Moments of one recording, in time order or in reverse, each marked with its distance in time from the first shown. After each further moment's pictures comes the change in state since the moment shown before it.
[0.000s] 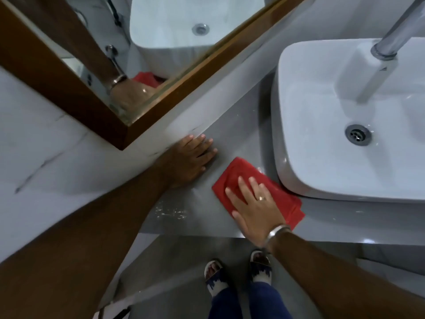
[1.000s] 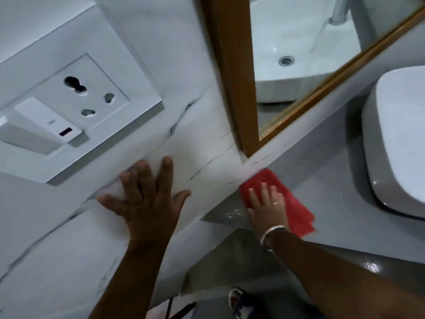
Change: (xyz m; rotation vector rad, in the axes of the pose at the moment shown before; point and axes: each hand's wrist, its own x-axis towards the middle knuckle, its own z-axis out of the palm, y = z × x) left_hand -0.286 0.000 -0.163 0.629 0.371 -1.040; right_hand 0.084 -0.190 -0.017 0.111 -0.015 0.168
